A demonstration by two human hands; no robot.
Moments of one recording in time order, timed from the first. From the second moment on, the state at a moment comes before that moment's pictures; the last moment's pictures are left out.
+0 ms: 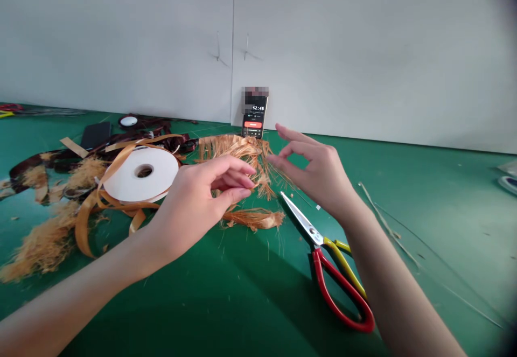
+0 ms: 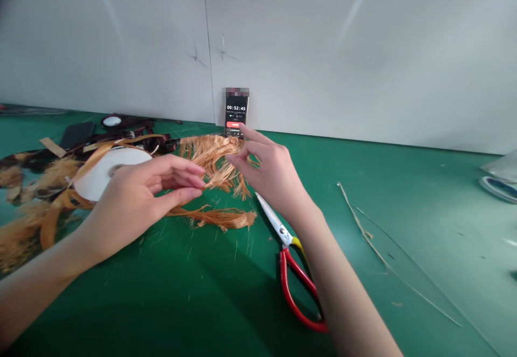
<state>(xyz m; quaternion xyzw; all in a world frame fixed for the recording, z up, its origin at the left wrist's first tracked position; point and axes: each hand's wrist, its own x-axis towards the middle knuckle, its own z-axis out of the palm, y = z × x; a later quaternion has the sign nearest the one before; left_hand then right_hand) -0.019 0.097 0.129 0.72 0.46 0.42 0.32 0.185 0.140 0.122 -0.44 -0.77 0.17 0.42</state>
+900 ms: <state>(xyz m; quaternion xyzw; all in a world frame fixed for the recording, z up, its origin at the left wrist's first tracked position) -0.023 0.112 0.119 0.71 0.47 0.41 0.33 0.190 0.138 0.134 -0.34 -0.64 0.54 0.43</state>
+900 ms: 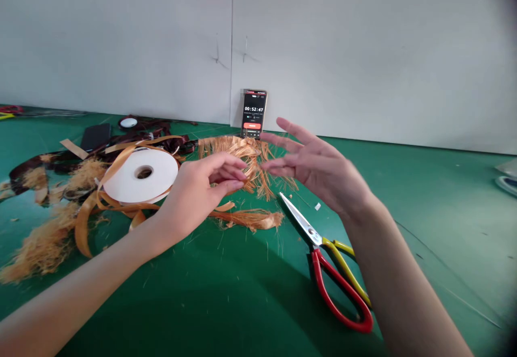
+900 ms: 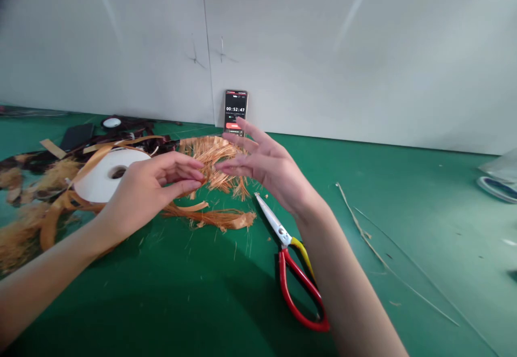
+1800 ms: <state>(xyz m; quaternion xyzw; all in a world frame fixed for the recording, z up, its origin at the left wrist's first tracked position) -0.027 0.116 0.116 0.70 0.48 0.40 0.34 0.200 0.134 0.143 -0.33 -0.64 0.68 0.16</state>
